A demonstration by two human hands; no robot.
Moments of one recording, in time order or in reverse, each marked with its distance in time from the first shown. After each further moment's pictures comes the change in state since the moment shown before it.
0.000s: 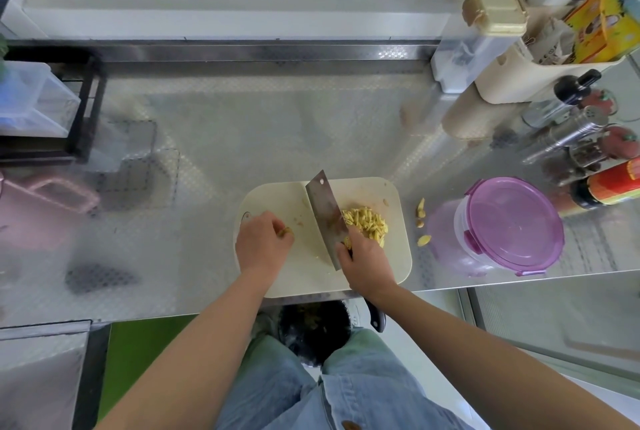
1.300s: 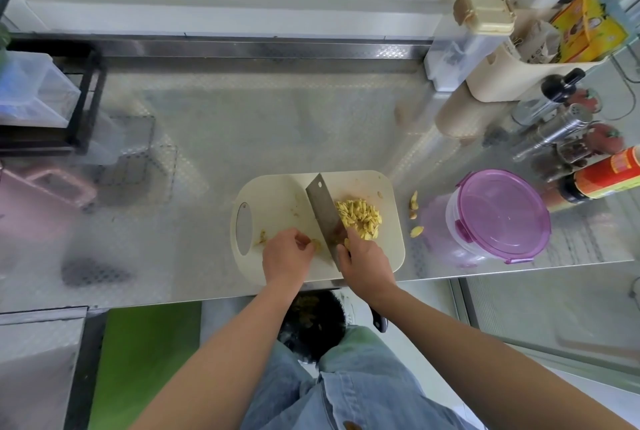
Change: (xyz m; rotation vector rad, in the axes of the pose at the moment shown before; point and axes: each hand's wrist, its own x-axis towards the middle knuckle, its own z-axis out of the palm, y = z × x) left_hand -0.043 0.015 0.033 -0.165 -0.143 -0.047; right_hand -0.023 0.005 0.001 -0.157 -0.006 -0.018
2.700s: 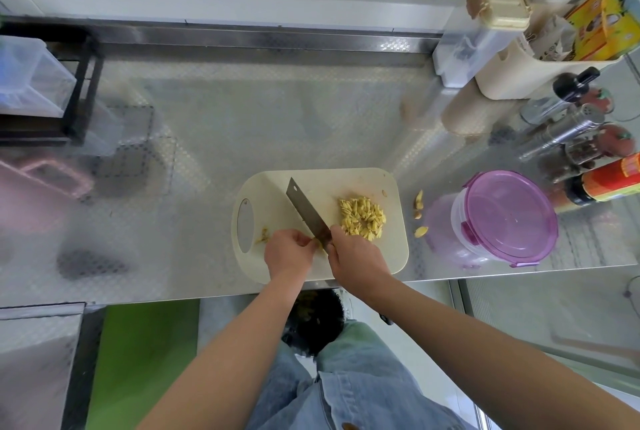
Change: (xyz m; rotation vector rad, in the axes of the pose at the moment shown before) left_hand 0.006 0.003 0.001 -0.156 -0.044 -0.195; right_hand 0.009 -0.020 -0.004 -0.173 -0.117 -0.115
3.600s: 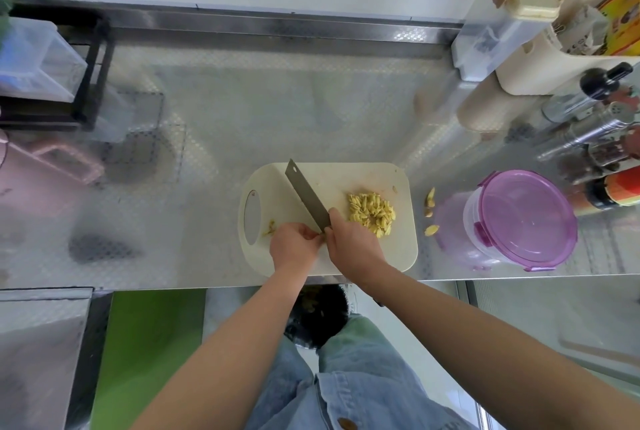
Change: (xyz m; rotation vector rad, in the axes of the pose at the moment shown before) left_hand 0.000 0.001 -0.003 -0.033 -0.037 -0.013; right_hand 0.021 -0.010 0.001 0.007 -0.010 -0.019
